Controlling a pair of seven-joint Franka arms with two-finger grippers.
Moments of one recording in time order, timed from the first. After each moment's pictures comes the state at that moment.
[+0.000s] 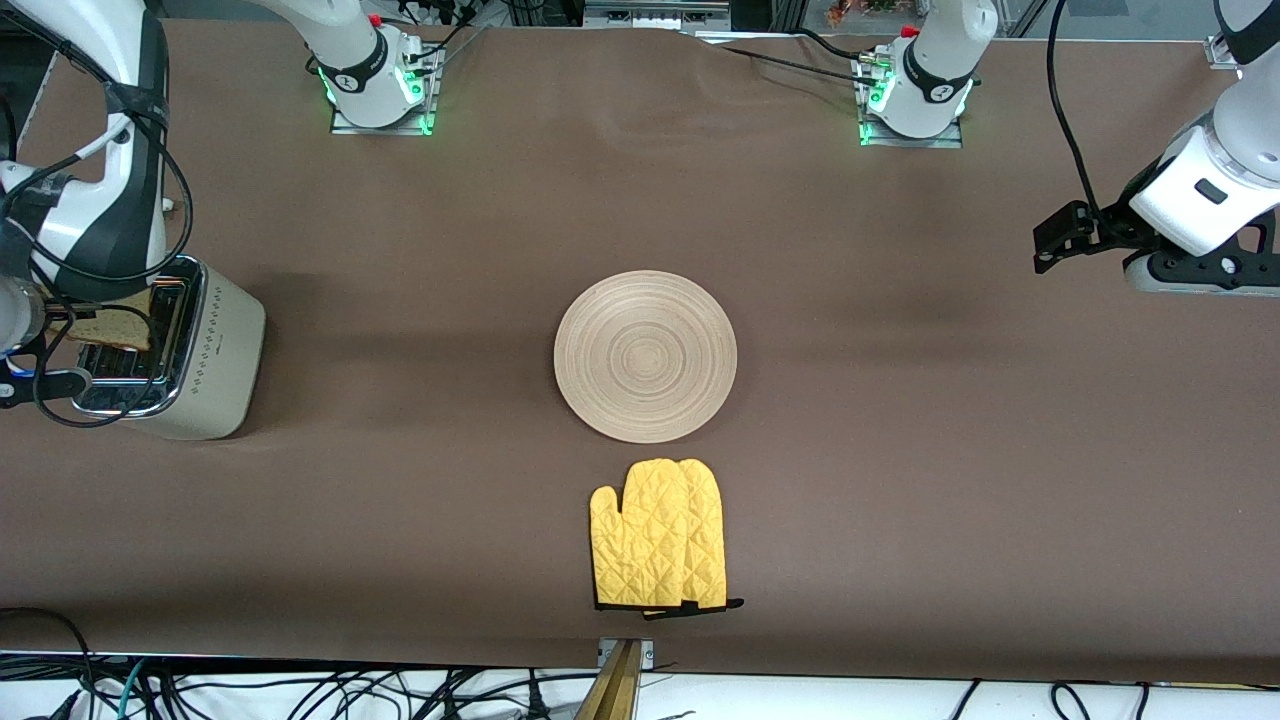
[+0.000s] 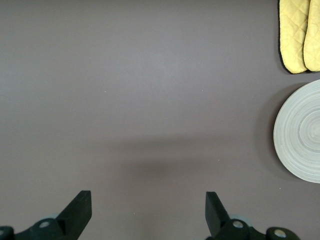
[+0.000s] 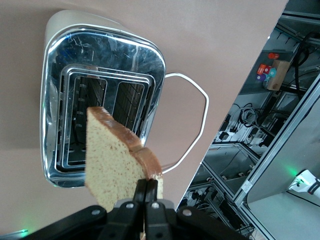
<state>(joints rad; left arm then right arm) 0.01 0.03 -0.11 -1.60 0.02 1.60 -0.07 0.49 0.48 -0.70 -1.44 -0.32 1.58 -0.36</state>
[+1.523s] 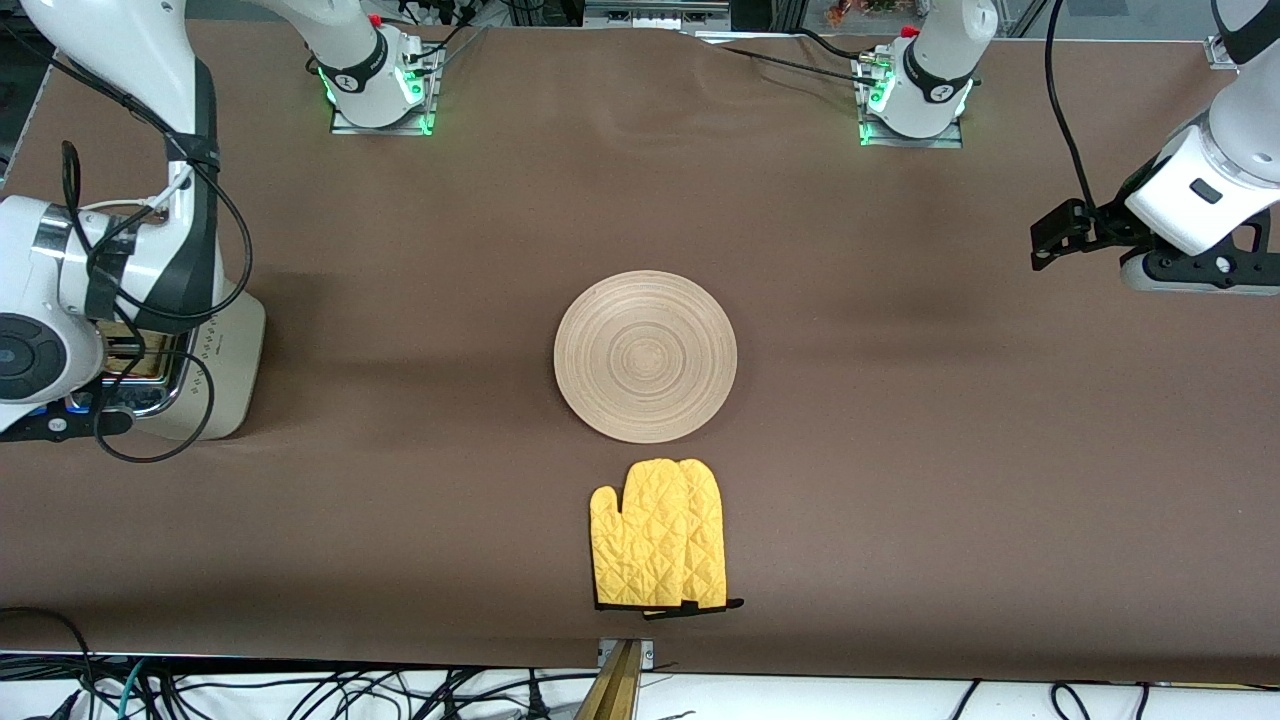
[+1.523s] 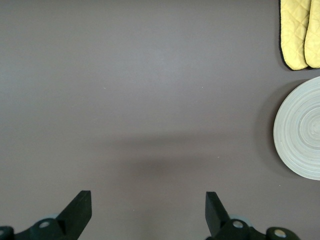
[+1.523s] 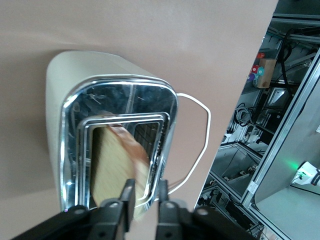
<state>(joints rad) 0.01 0.03 -0.11 -1.60 0.02 1.59 -0.07 0.52 0.57 -0.69 -1.44 -0.30 1.67 -0.17</state>
